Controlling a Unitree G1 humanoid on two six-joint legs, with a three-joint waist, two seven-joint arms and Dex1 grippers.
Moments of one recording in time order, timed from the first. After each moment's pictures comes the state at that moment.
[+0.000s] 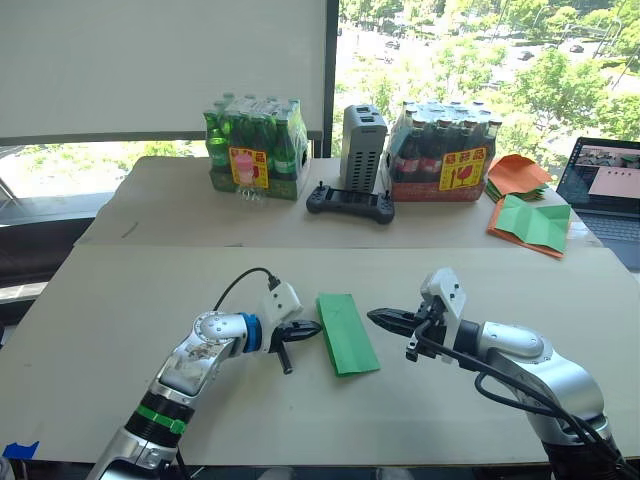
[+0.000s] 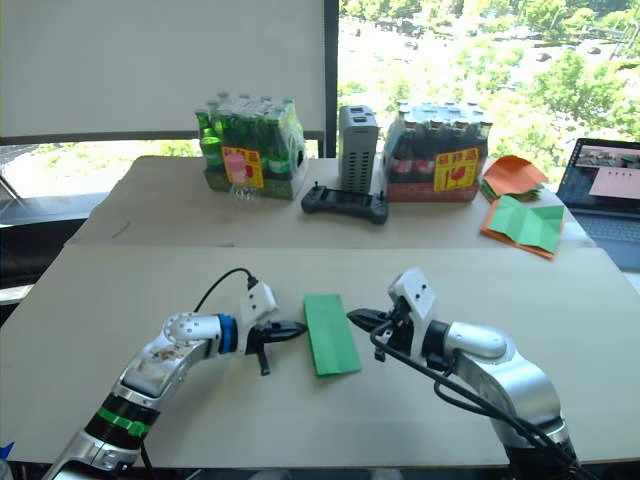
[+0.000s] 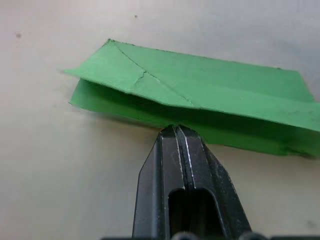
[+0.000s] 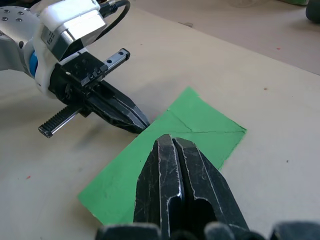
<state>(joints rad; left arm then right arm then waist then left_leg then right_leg) -0.43 0.46 -0.25 -0.05 -0.18 0.48 -0.92 -0.22 -0.56 -0.01 -0.47 0.50 0.73 0.75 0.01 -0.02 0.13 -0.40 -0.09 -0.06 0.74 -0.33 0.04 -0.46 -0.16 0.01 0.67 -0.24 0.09</state>
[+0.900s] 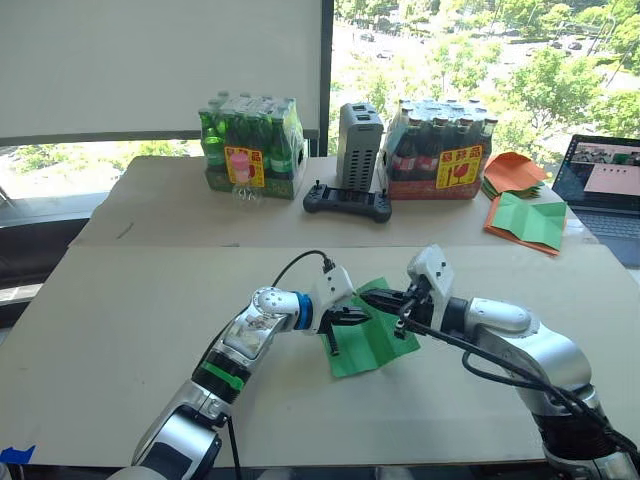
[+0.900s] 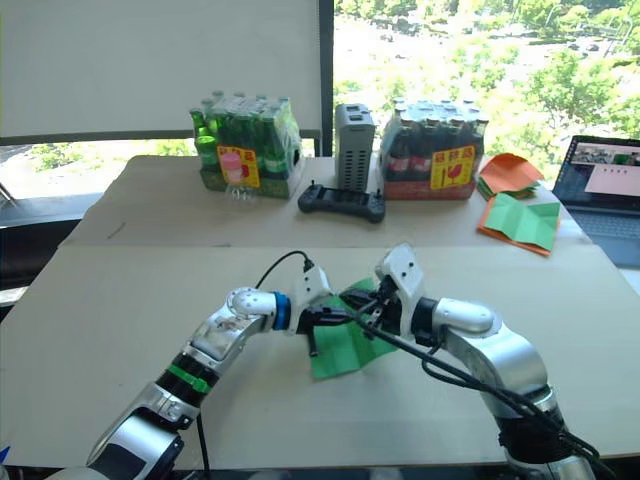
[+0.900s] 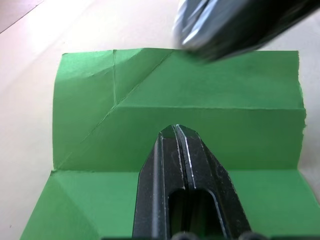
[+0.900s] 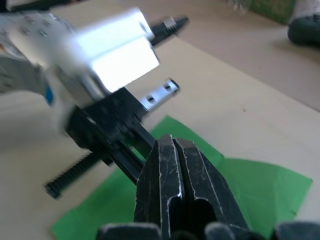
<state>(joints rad) -0.64 0.27 -0.37 0.24 -0.12 0.35 -0.96 -0.38 -0.58 0.10 -0.31 0.39 0.73 0.63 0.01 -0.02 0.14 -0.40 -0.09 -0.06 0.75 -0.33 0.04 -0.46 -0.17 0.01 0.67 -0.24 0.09</state>
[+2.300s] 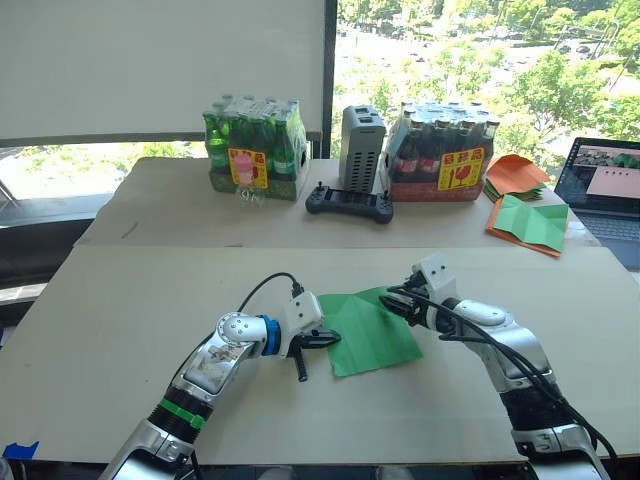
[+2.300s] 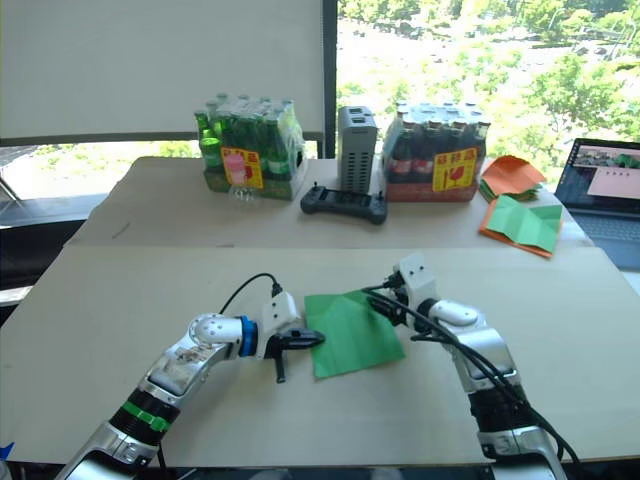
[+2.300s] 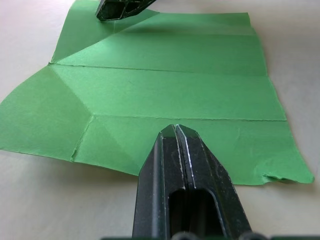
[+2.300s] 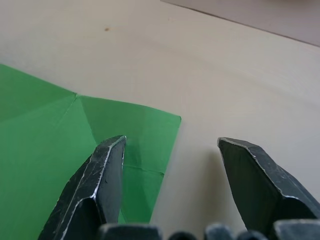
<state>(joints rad) -0.44 0.42 -0.34 0.04 -0.12 0.37 -0.95 -0.45 -0.45 0.05 0.03 0.23 0.68 0.55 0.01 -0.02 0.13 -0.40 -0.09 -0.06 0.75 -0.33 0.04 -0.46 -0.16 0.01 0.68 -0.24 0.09</state>
